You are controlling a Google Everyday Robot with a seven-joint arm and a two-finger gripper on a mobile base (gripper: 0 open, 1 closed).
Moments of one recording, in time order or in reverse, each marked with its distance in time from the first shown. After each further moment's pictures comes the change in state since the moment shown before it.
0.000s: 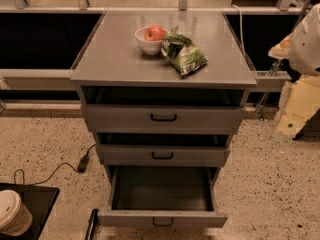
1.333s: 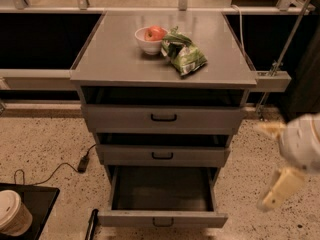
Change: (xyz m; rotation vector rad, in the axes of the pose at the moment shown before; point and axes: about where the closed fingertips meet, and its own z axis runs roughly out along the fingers) arm 0.049 0.074 0.139 -0.126 -0.311 0.046
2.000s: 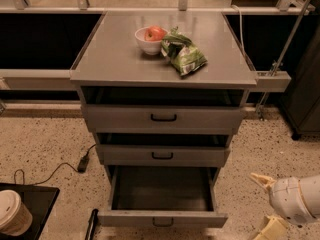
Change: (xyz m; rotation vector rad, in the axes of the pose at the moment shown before) arm 0.099 0.046 0.123 -0.081 -0.183 0.130
